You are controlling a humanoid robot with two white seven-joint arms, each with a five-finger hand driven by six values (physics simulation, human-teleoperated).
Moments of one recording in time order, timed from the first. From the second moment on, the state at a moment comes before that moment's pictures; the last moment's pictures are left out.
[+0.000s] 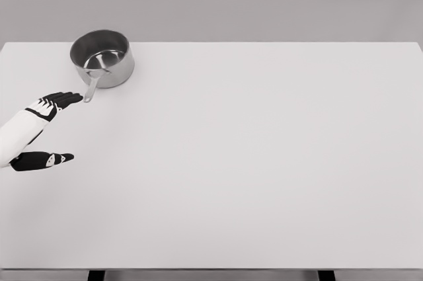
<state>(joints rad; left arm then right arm) 0.18 0.53 0.25 -1.74 -0.28 -0.61 -0.39 0.01 0.00 -0.30 0.05 0.25 -0.01 0.09</state>
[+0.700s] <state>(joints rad) -0.20 0.59 0.00 -1.80 -0.21 -0.61 -0.58 0.01 0.00 -0.30 0.05 0.25 -0.01 0.09</state>
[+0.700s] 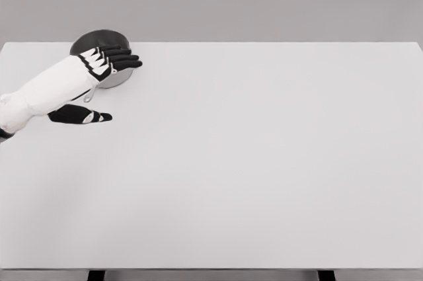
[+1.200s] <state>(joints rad) -0.54 0.68 -0.44 -1.80 0.13 -0.10 -0.61 0.01 0.00 -0.30 0.05 0.25 -0.01 0.09</state>
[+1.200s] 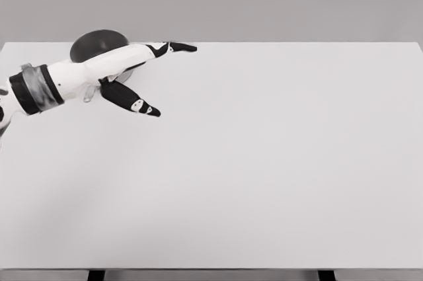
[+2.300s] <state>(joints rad) -0.81 0.80 -0.89 -1.55 0.54 0.20 -0.61 0.01 0.00 -0.30 0.05 0.25 -0.01 0.09</state>
